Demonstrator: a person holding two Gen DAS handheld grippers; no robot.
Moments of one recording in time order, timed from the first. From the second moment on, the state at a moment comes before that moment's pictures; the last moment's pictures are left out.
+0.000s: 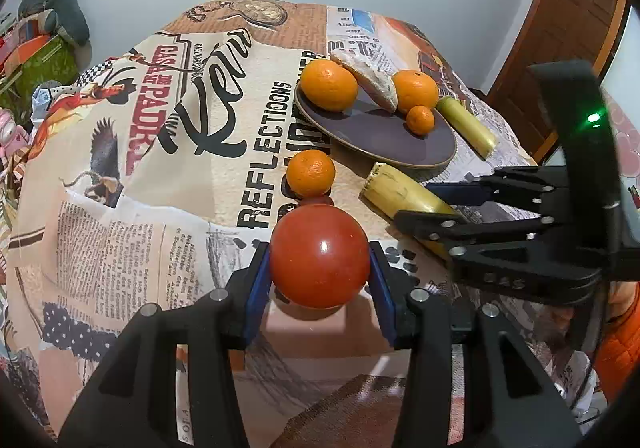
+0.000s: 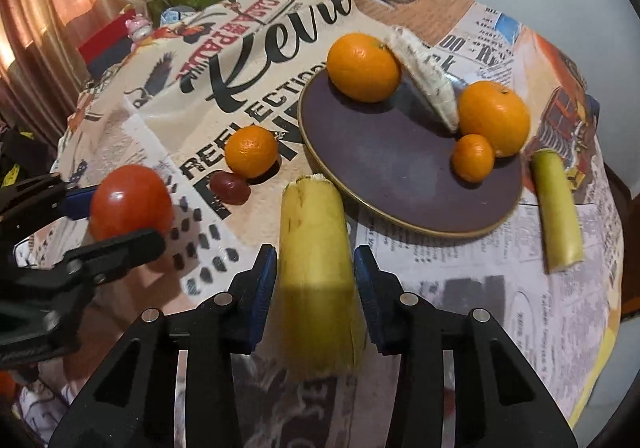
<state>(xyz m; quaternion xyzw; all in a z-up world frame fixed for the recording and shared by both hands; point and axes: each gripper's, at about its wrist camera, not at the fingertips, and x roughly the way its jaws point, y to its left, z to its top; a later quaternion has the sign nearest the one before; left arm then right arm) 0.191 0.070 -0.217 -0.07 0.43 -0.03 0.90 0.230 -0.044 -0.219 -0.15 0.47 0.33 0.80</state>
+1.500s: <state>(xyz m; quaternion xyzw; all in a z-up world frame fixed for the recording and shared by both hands) 0.274 0.054 -0.170 -0.05 0.37 -0.04 0.93 0.273 -0.103 -0.153 -0.04 0.37 0.29 0.88</state>
